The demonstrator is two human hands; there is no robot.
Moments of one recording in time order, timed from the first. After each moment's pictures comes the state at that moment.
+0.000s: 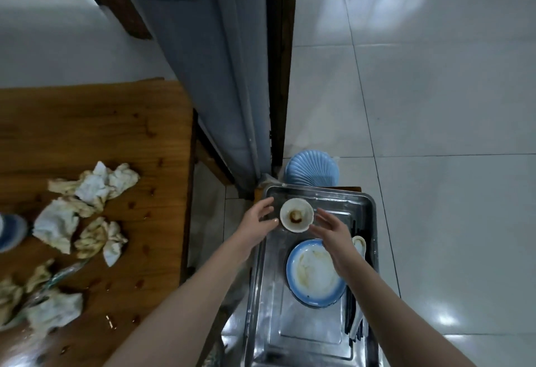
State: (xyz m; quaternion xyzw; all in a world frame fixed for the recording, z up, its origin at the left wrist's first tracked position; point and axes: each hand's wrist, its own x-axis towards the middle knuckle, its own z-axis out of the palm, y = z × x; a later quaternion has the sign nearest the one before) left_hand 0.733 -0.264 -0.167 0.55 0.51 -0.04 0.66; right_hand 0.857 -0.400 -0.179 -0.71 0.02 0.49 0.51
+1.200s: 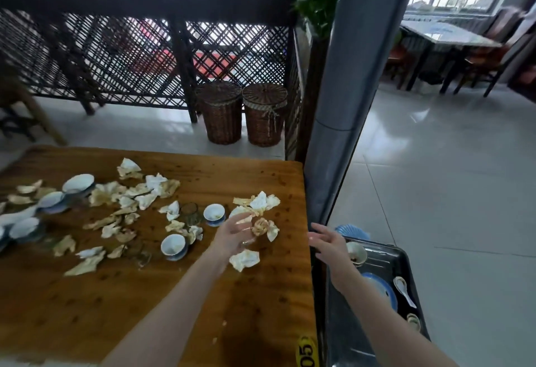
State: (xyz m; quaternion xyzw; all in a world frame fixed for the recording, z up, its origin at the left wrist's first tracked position) left_hand 0.350 -0.218 0.085 0.54 0.44 0.16 0.70; right_hand 0.536 -0.361 0.069 -0.72 -0.15 0.39 0.55
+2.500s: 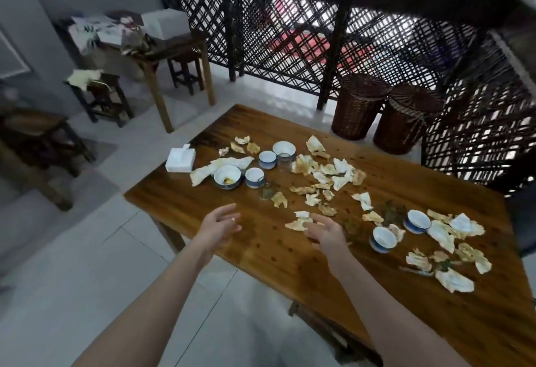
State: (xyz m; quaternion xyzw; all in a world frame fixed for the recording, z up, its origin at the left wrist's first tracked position) left_hand -0.183 -0.070 0.094 0.41 0.61 0.28 0.62; right_hand 0.061 -0.119 0.075 -0.69 -0.26 0.53 0.41
